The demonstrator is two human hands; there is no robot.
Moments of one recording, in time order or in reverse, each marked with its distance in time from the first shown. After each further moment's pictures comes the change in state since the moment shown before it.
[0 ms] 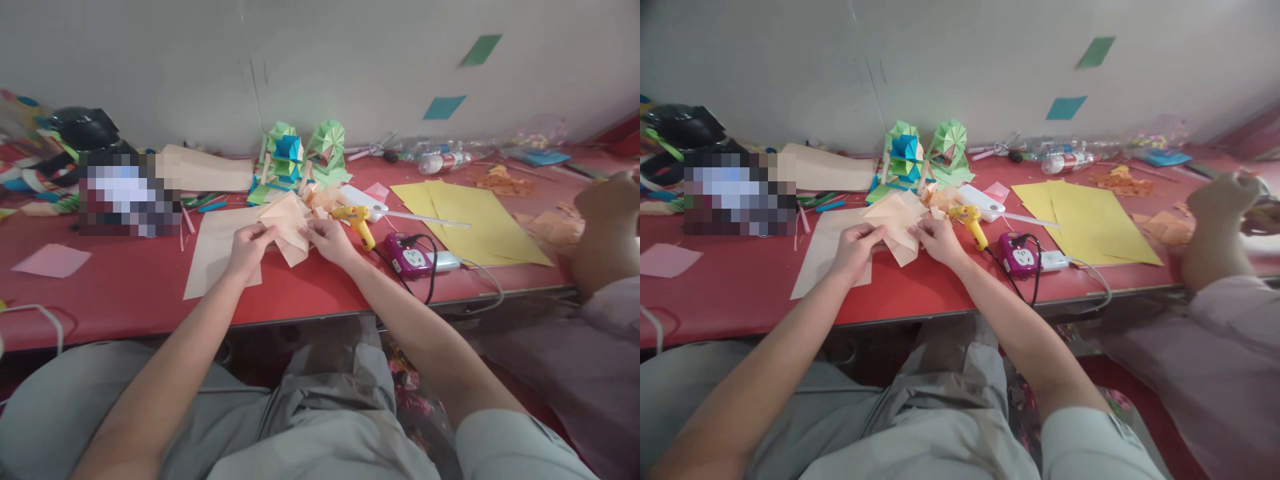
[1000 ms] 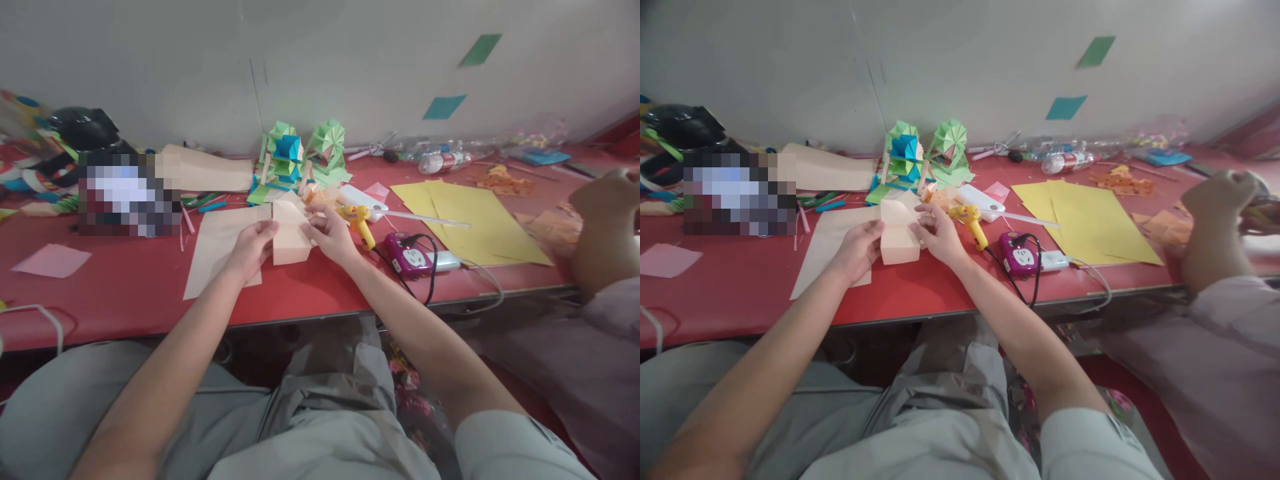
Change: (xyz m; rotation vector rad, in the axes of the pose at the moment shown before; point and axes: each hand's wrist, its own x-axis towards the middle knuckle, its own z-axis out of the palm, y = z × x) left_hand 0.002 0.003 0.000 -0.208 -0.143 -0.194; right_hand -0.003 -0.009 0.003 0.255 0.079 -0.031
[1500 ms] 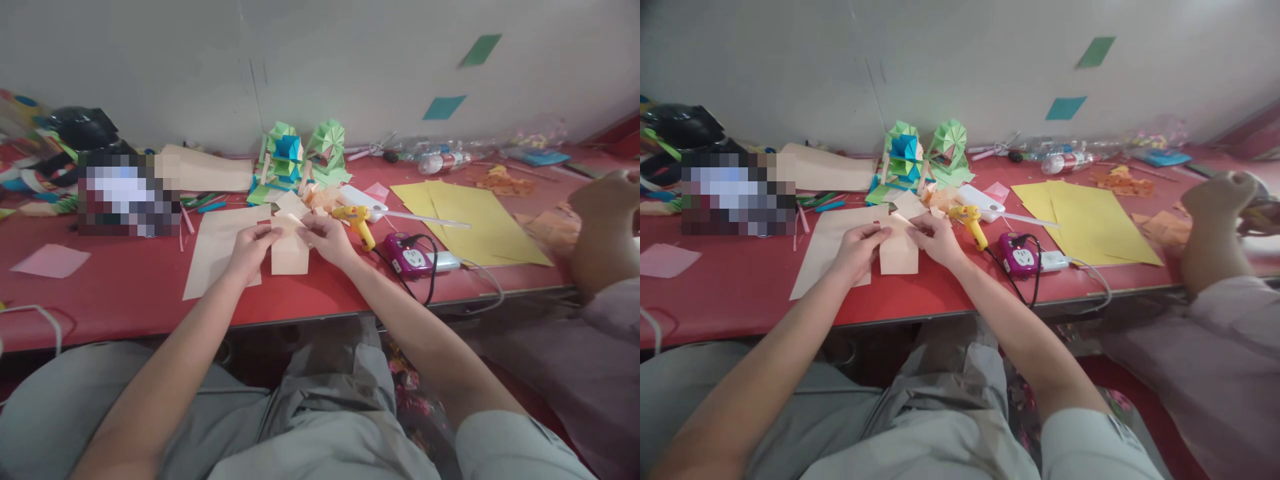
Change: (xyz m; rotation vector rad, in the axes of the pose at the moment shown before) left_hand 0.003 -0.011 -0.004 0.125 0.096 0.113; right_hand 0.001 0.005 0.001 -0.117 -0.063 -0.019
